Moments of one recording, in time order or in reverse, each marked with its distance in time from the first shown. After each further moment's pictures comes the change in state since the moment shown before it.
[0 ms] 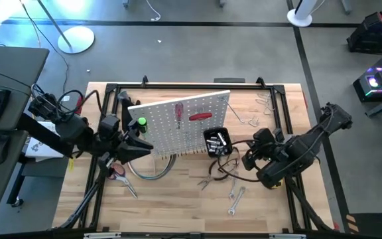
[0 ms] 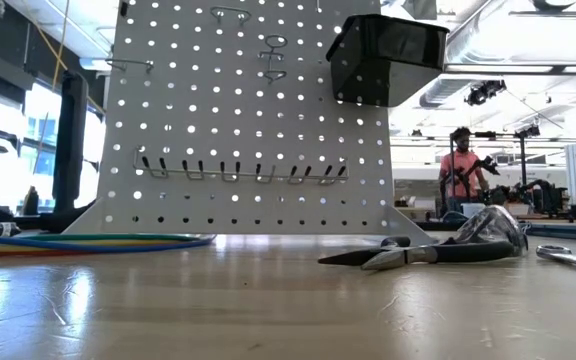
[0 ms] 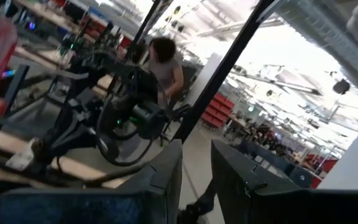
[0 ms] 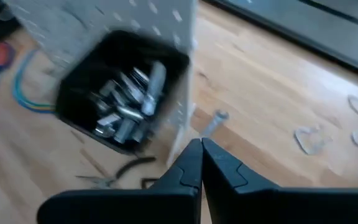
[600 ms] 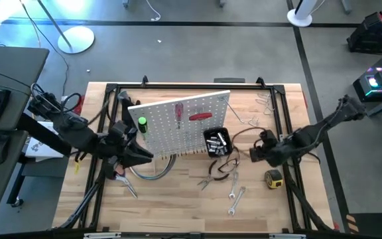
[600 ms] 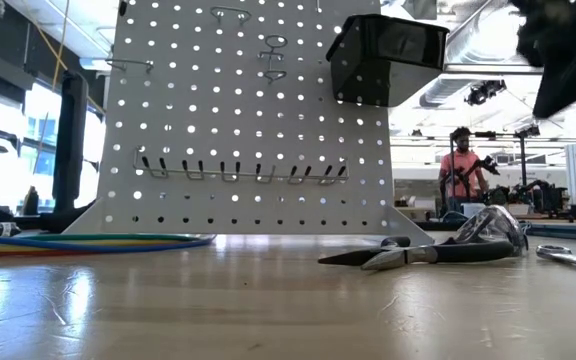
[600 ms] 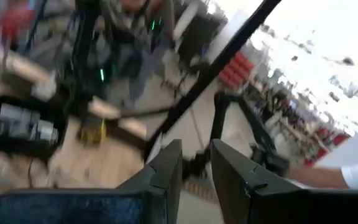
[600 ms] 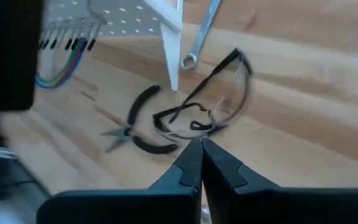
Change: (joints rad) left arm -0.015 -0.023 0.000 -0.291 0.030 -0.212; right arm -0.121 -0.516 -0.799 0.686 -0.379 0.216
